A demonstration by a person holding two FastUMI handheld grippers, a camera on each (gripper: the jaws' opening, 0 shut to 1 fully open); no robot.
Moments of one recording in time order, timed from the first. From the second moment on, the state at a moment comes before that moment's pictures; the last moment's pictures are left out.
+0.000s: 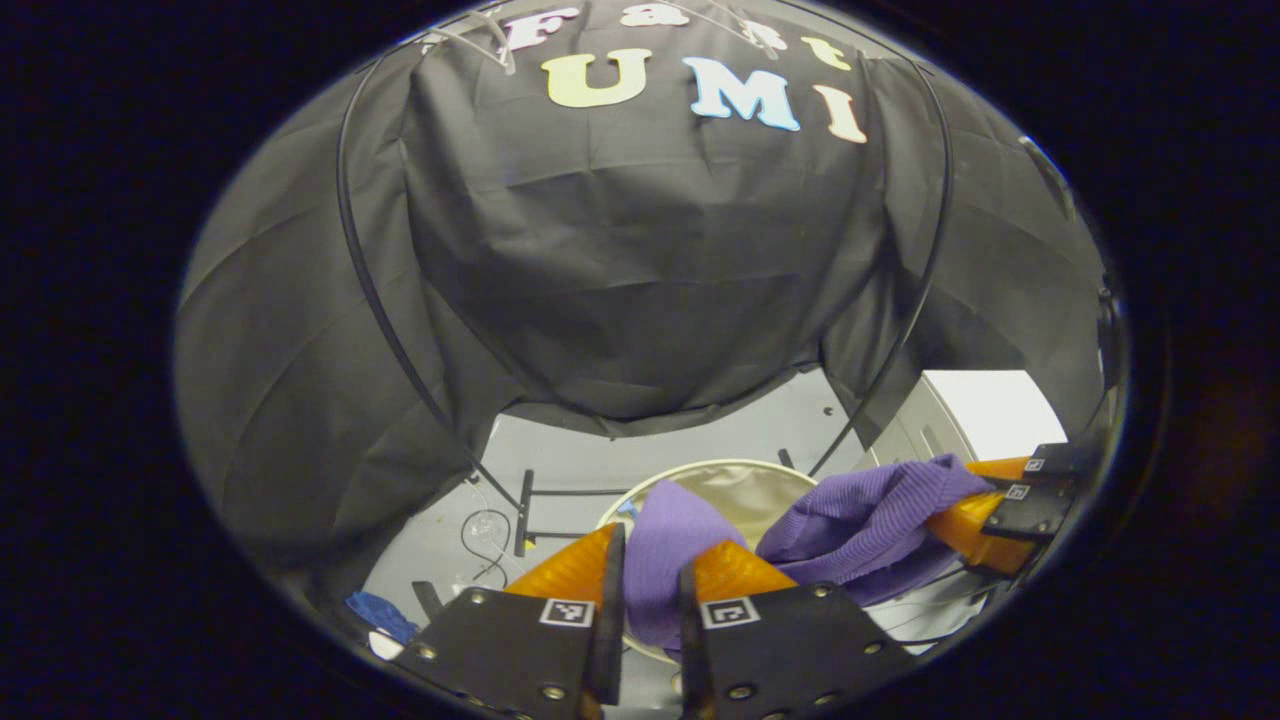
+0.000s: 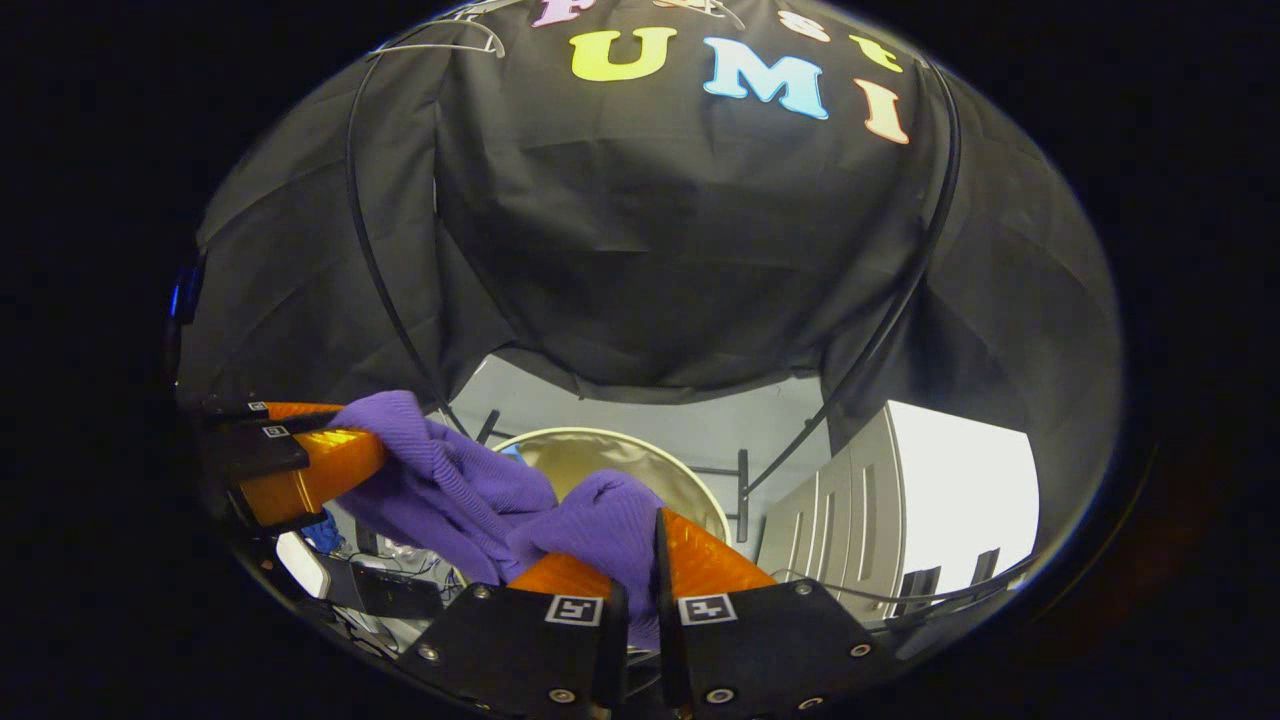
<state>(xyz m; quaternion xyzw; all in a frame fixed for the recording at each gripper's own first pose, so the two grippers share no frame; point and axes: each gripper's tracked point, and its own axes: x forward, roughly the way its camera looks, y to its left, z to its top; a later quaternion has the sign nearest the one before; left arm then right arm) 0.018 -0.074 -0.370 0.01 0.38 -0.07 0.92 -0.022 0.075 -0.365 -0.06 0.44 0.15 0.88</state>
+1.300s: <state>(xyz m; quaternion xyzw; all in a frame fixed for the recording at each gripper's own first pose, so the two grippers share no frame) 0.036 -0.023 -0.108 0.01 0.09 -0.07 0.99 0.017 0.032 -0.150 -0.03 0.18 0.08 0.98</state>
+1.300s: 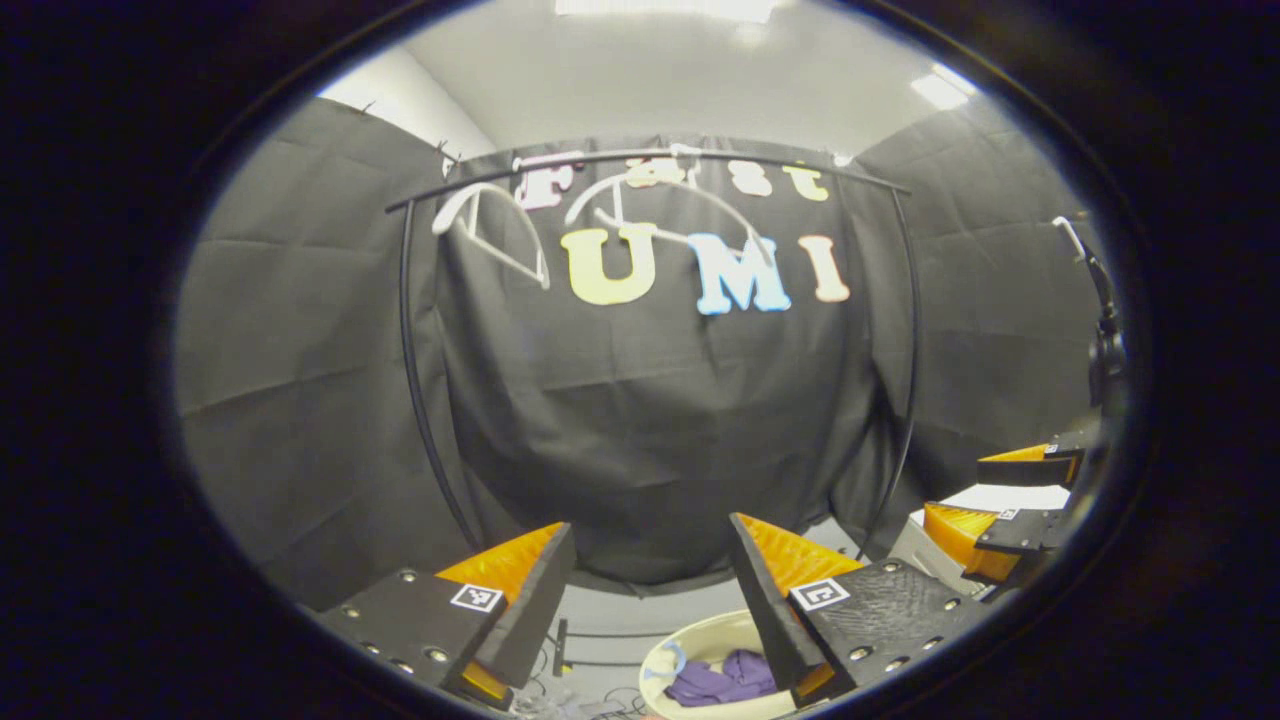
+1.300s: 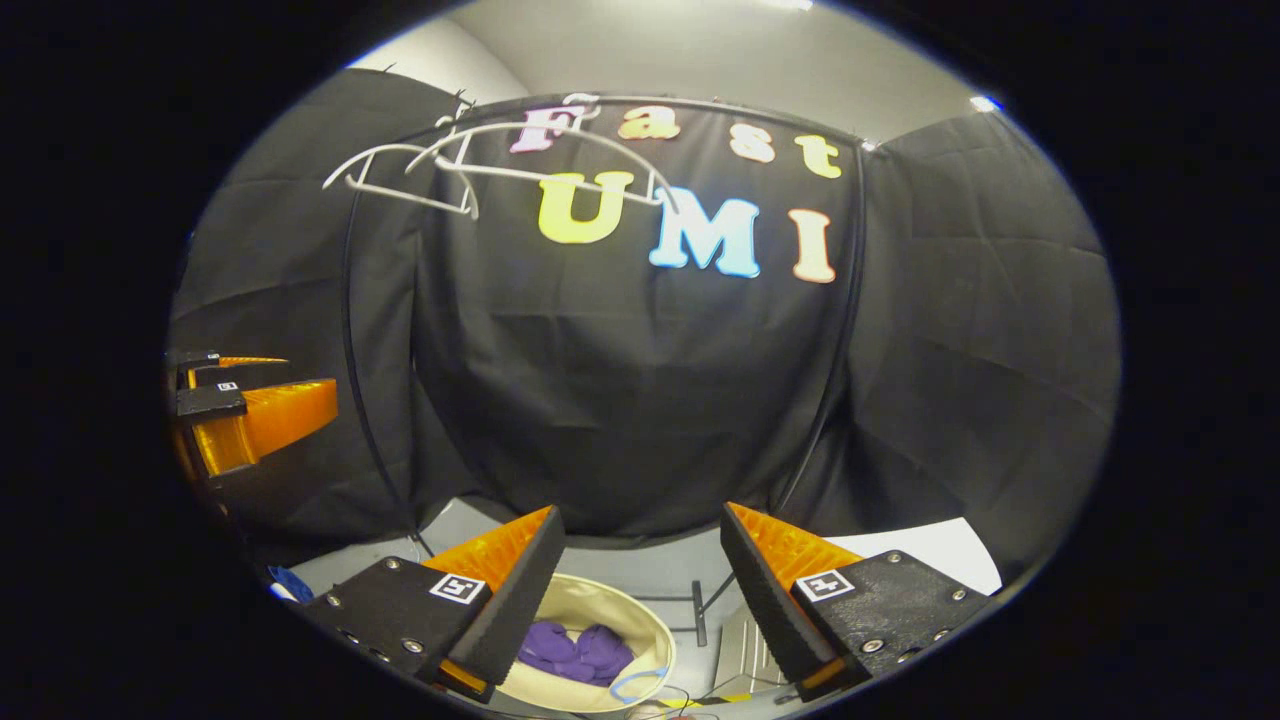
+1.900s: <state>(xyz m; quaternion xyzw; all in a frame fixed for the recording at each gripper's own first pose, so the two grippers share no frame) 0.037 0.017 0.028 0.00 -0.02 -0.03 1.00 0.040 -0.035 -0.014 0.00 0.03 0.02 1.00</state>
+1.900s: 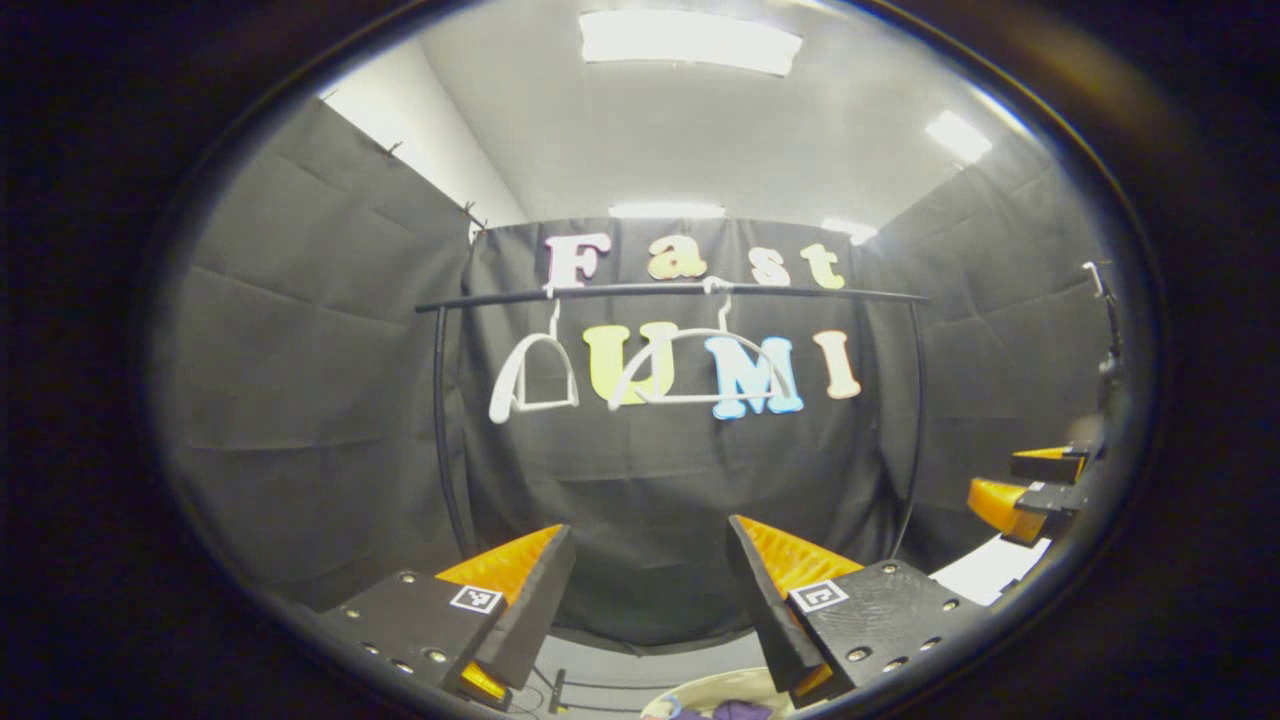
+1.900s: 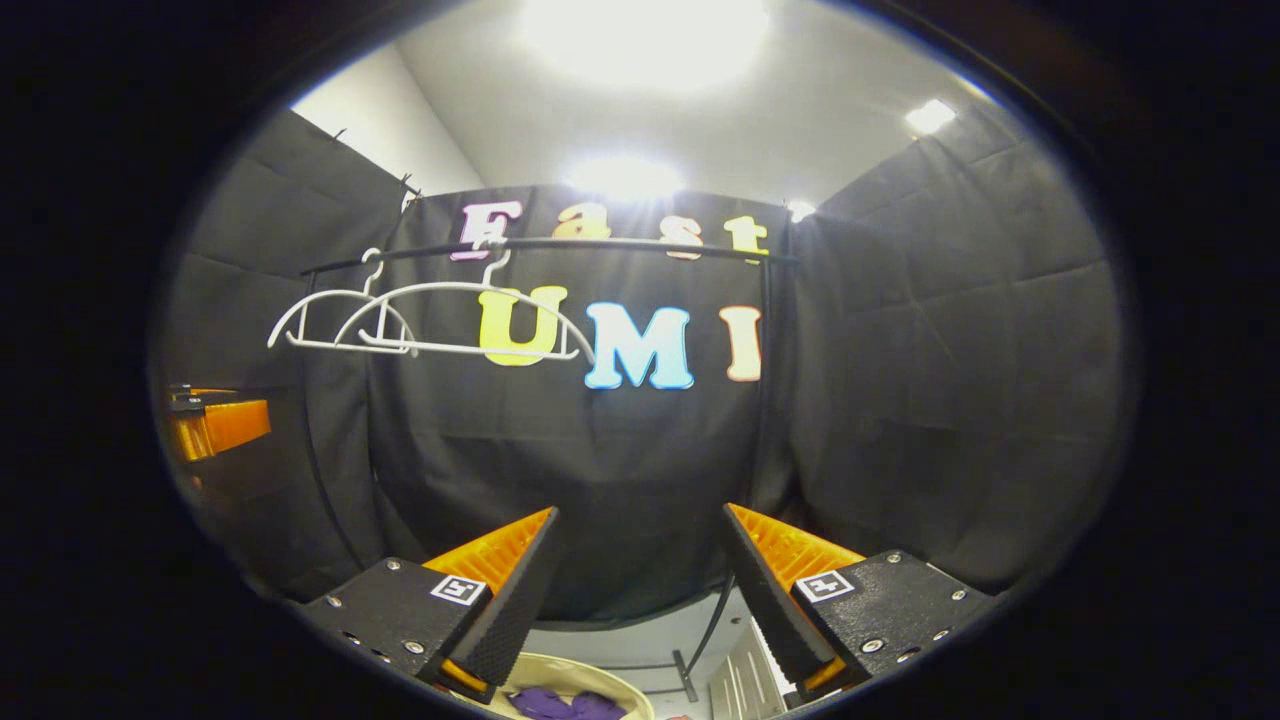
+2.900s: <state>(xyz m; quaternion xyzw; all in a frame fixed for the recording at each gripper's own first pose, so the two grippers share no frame) 0.038 0.038 0.053 0.01 -0.05 0.01 1.00 0.042 -0.075 -0.005 0.02 0.03 -0.02 1.00</state>
